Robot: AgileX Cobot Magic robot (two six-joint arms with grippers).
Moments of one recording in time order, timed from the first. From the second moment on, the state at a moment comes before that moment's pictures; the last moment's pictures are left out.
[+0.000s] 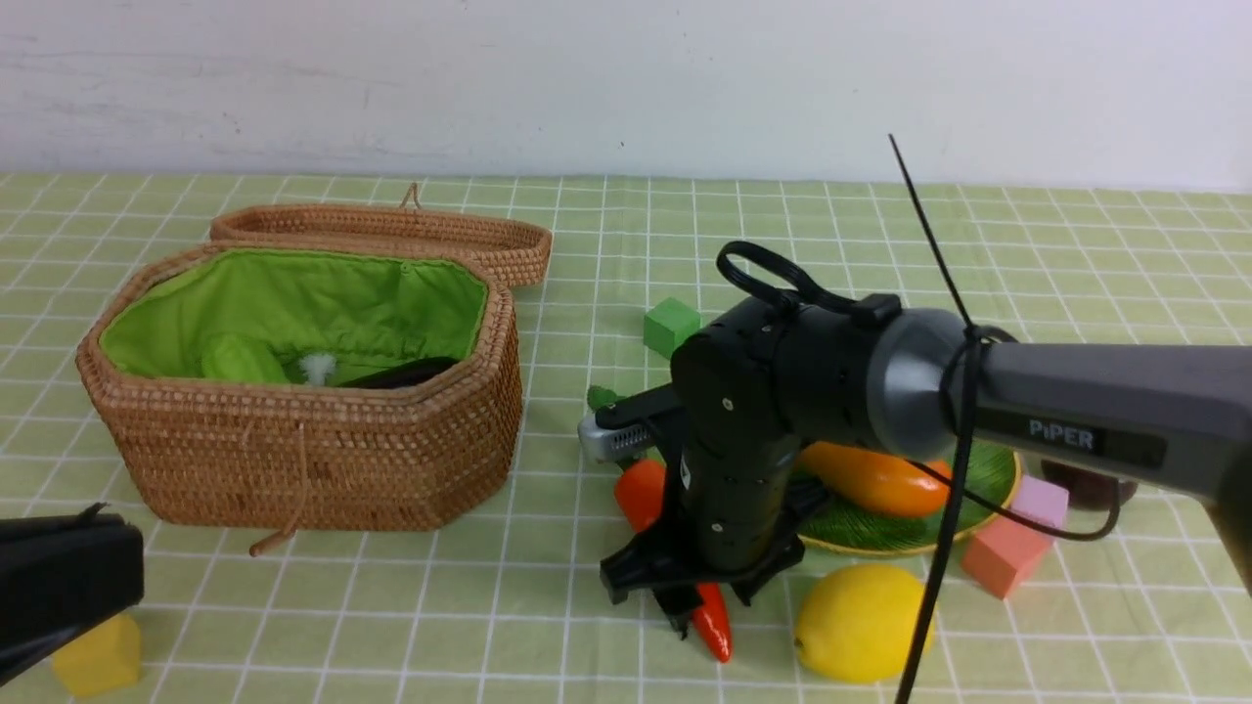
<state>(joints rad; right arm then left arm) 0.69 2.07 -1.51 0.01 0.90 0.26 -0.72 0.47 -0.79 -0.05 0.71 -0.19</state>
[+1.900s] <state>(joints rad) 0.78 2.29 -2.31 0.24 0.71 -0.64 -0.72 0.47 -0.86 0.46 0.90 -0.63</state>
